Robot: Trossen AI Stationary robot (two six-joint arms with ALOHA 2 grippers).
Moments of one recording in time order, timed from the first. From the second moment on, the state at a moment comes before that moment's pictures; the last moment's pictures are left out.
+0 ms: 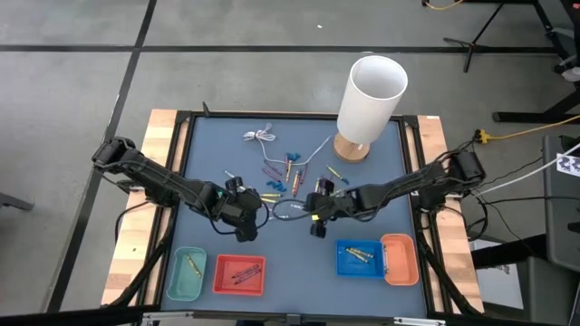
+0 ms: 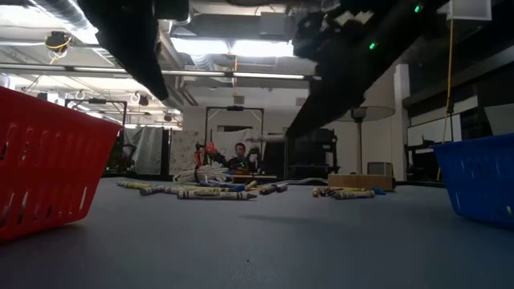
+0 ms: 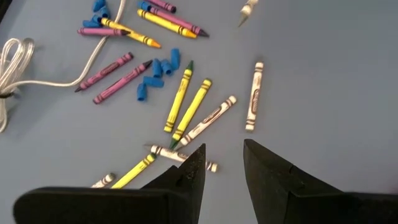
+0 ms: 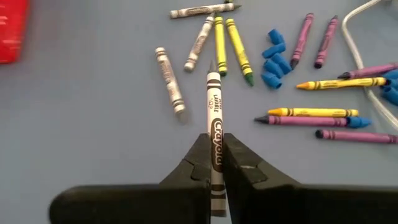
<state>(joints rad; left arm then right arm) -0.35 1.46 1.05 -0.75 -0.45 -0.59 0.23 1.67 0.97 -0.13 0.30 0.28</state>
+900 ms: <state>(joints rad) -0.34 1.46 1.05 -0.63 -0.45 -0.48 0.26 1.25 0.97 -0.78 -0.22 0.43</state>
